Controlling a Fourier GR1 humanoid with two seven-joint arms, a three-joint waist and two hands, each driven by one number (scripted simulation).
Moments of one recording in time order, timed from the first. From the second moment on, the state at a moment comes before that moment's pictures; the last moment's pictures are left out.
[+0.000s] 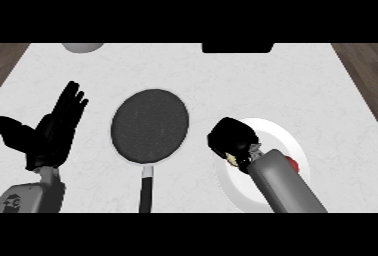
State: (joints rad) left arm -0.15 0.21 0.06 -1.59 0.15 0.10 0.23; right arm -0.46 -0.07 0.36 -1.17 1.37 0.38 -0.38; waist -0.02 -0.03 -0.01
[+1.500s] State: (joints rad) left arm -0.26 0.17 -0.01 -1.52 0.13 0.07 0.24; right arm -0.99 -0.01 0.65 -1.40 1.16 0.12 1.13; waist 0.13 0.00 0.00
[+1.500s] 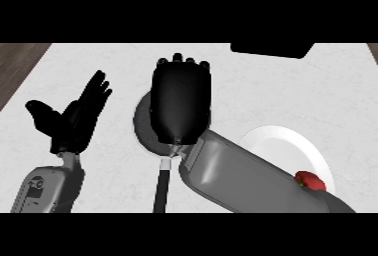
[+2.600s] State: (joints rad) left arm -0.24 0.18 0.03 -1.53 0.13 0.08 0.22; right arm -1.00 -0.01 0.77 -0.90 0.90 -0.36 1.03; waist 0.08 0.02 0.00
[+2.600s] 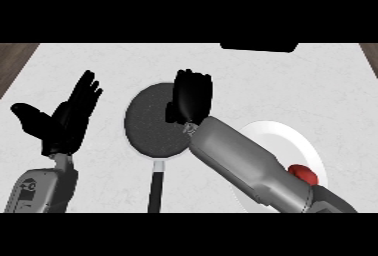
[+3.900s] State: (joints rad) left arm -0.18 0.20 0.08 -1.57 0.13 0.09 0.24; right arm -0.62 -0.03 0.68 -1.19 0.54 -0.98 0.71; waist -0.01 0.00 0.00
